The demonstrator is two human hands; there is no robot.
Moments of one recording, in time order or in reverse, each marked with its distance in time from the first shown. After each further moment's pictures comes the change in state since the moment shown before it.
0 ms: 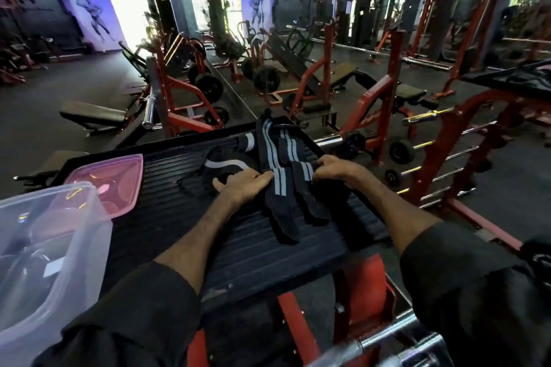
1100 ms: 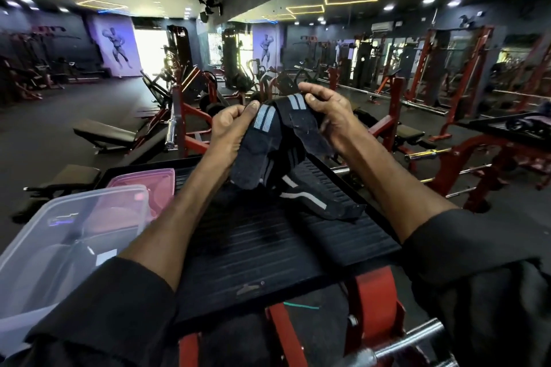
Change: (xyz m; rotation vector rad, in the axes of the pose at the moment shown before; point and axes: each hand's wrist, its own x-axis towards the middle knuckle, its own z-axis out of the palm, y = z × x) left_hand -0.103 0.003 -0.156 -1.133 0.370 0.575; right_hand -0.103 -0.177 -0.020 0.965 0.125 -0.710
